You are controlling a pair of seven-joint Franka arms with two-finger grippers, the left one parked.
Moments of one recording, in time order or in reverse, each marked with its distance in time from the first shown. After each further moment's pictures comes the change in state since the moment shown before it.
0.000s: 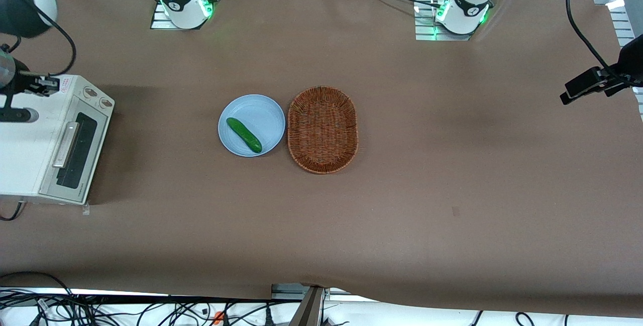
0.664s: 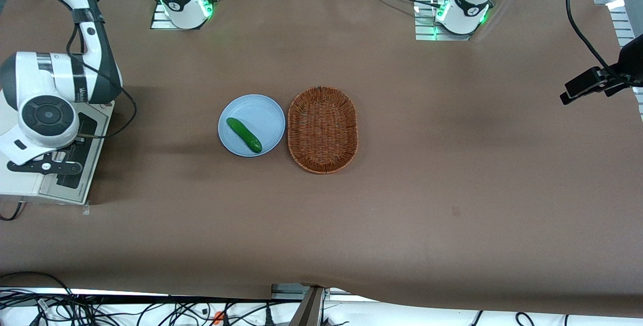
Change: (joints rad) arm 0.009 0.210 -0.012 -0.145 -0.357 0.360 0.319
